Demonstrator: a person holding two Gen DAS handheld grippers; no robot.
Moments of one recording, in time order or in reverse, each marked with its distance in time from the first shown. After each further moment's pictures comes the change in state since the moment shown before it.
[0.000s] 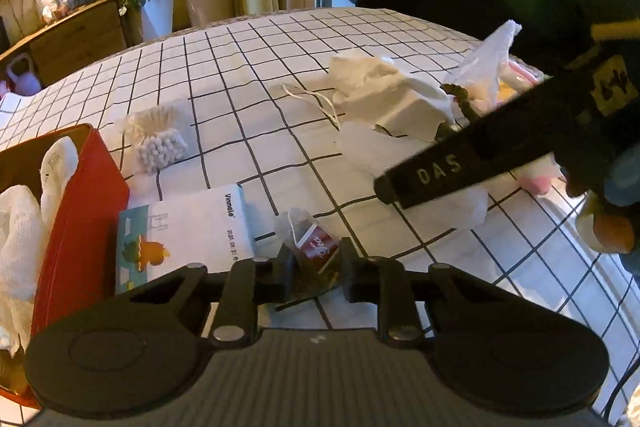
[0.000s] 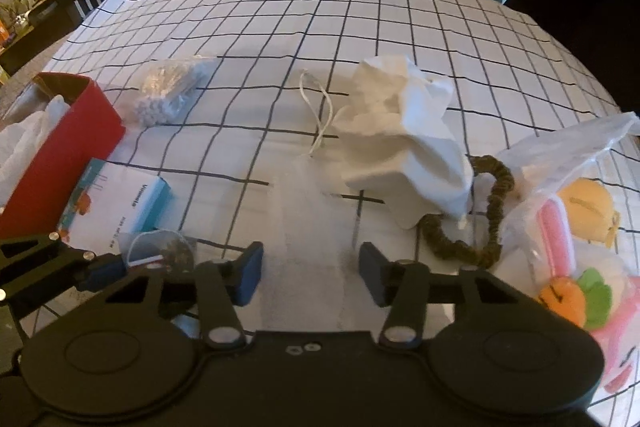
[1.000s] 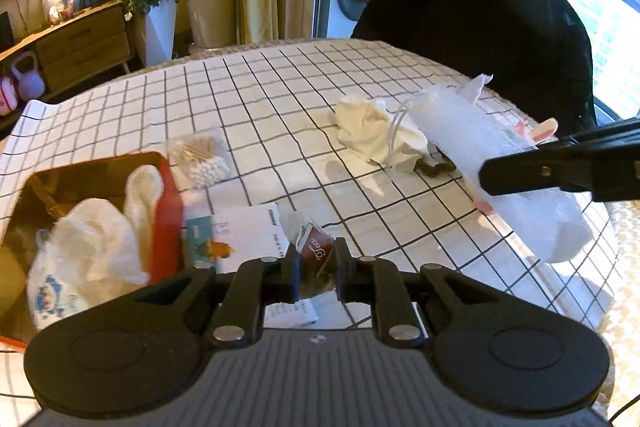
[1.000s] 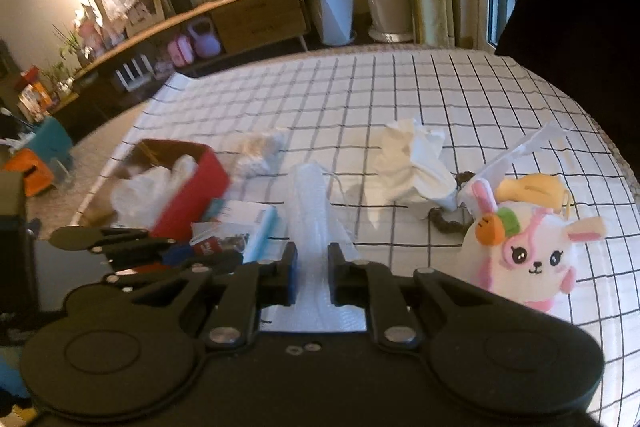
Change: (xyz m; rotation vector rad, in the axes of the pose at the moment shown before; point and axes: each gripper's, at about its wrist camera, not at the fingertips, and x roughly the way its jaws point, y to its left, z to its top) left arm -0.093 0.026 0.016 -0.027 -0.023 -0.046; right arm -0.144 0.022 -0.035 0.087 -0.206 0.155
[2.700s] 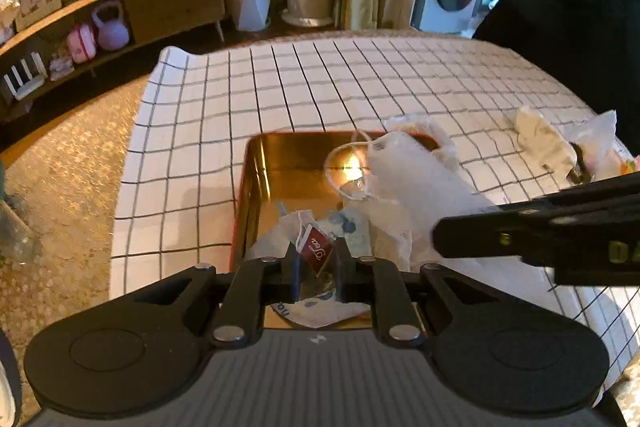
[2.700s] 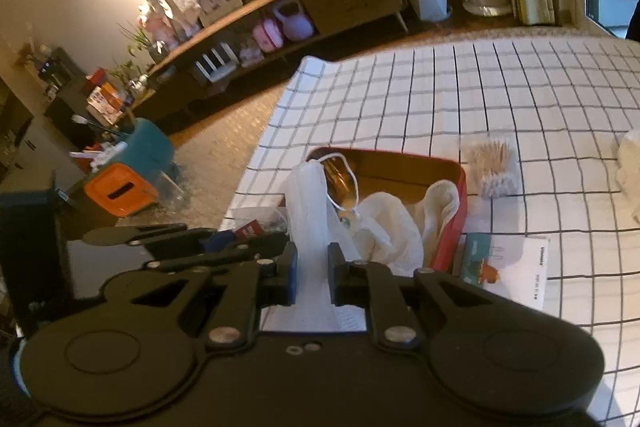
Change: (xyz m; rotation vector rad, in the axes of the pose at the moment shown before) left arm -0.048 0.197 -0.005 -0.126 0.096 0.160; right arm 0.120 0.176 0.049 0.053 0.108 0.237
